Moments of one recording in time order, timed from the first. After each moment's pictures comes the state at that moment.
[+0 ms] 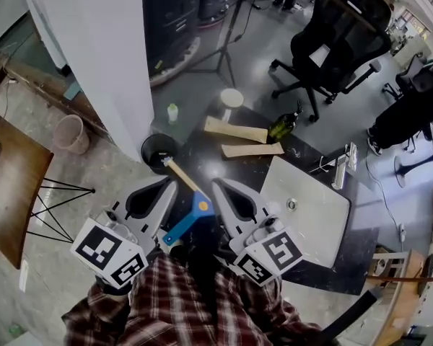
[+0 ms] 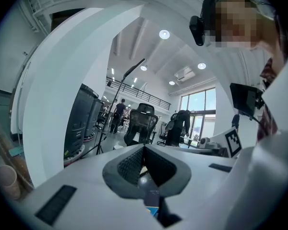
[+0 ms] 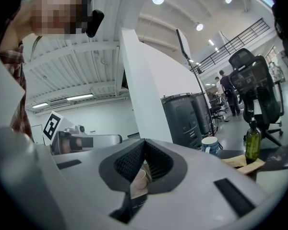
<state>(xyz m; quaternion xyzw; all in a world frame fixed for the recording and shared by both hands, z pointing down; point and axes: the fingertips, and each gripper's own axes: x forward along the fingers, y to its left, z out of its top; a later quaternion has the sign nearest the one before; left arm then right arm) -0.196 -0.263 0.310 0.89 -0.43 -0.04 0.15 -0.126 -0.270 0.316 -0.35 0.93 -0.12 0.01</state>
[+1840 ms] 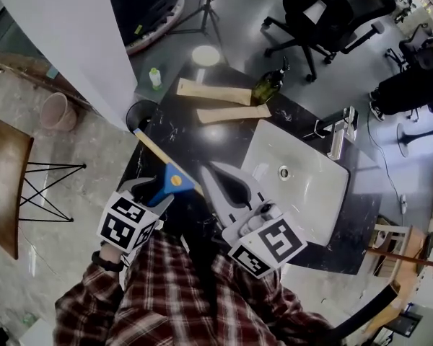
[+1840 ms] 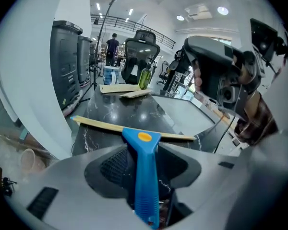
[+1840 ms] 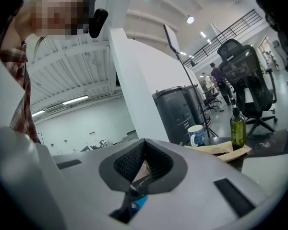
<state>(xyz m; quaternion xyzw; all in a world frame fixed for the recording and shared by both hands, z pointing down) -0.132 -0.233 0.522 0.83 -0.34 0.32 0.29 -0.069 -0.273 0.347 -0.35 0.92 -0.18 0.00</state>
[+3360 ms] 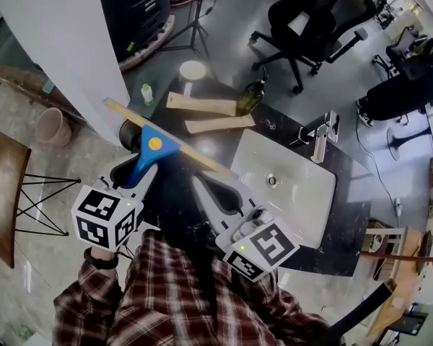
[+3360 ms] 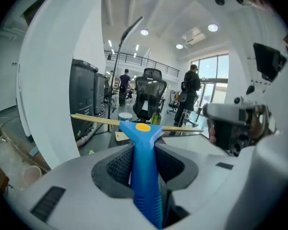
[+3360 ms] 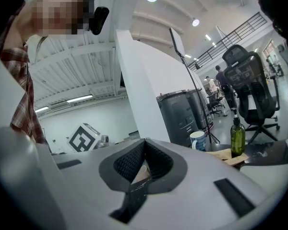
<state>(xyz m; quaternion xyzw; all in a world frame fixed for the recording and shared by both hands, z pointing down) -0.146 -0.295 0.409 0.85 -0.45 0.17 0.20 -0.061 -0.254 0.326 -0.34 0.93 -0.15 0.00</state>
